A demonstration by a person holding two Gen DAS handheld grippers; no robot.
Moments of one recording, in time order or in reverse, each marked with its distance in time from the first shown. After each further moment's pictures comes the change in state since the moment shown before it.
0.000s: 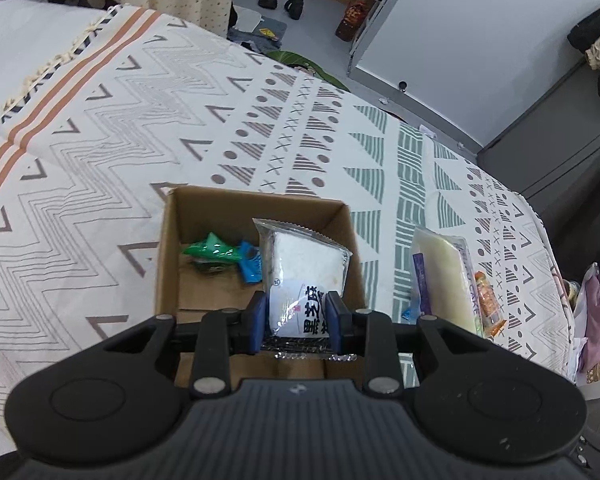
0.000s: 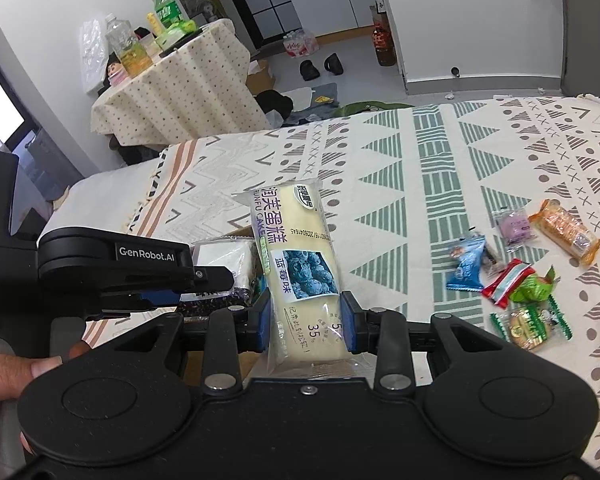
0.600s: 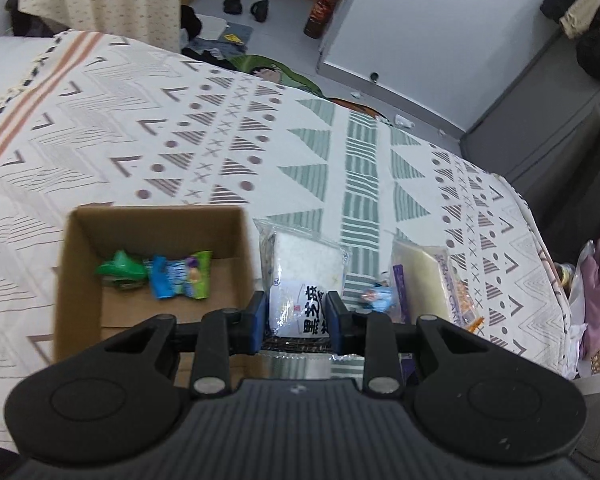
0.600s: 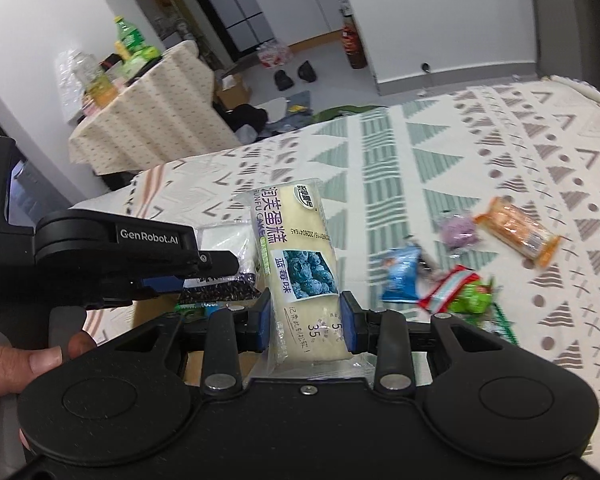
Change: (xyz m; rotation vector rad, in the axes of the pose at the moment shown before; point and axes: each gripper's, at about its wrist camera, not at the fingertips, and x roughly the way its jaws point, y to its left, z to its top) left arm 0.024 -0.084 -0.001 0.086 -0.015 0.000; right arm -0.011 -0.068 0.011 0.071 -0.023 0.005
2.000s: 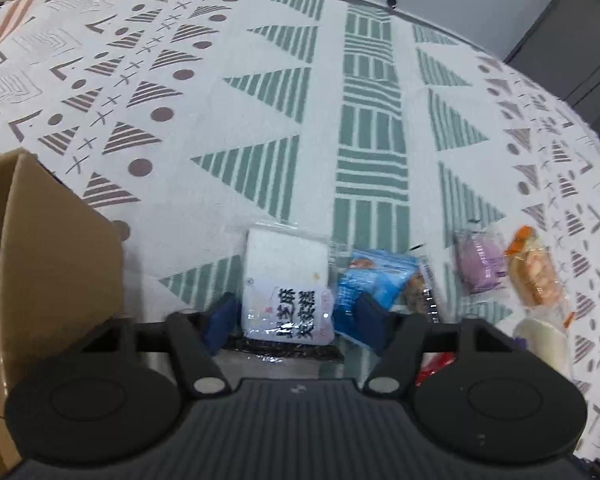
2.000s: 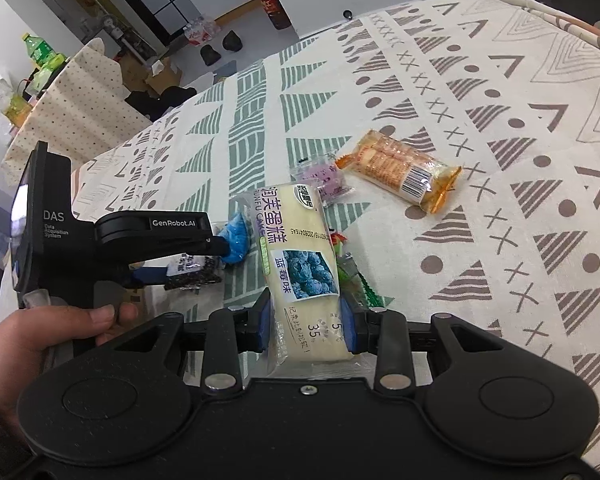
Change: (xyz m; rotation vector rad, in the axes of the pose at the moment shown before) left arm 0.179 -0.065 -0.008 0.088 0.162 0.128; right arm 0.035 -0.138 -0.015 0.176 0.109 -0.091
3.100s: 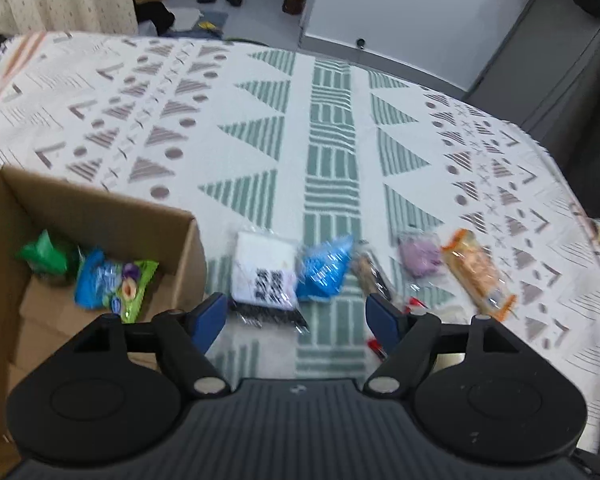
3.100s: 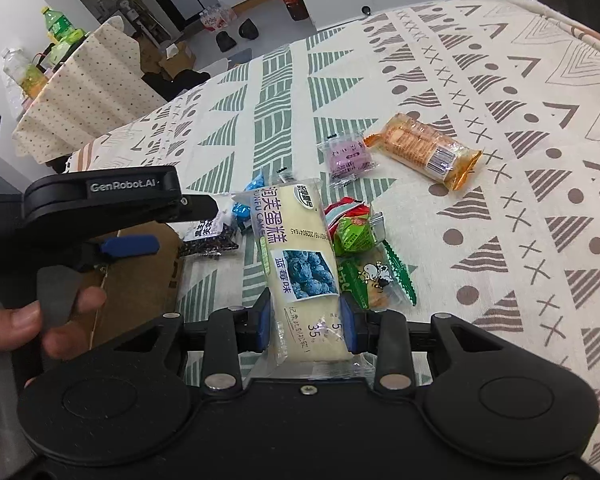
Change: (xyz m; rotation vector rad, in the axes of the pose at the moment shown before) left arm -0.069 0.002 -0.026 0.031 -0.138 -0.048; right arm -0.004 0.018 -0.019 -0.053 0.027 0.002
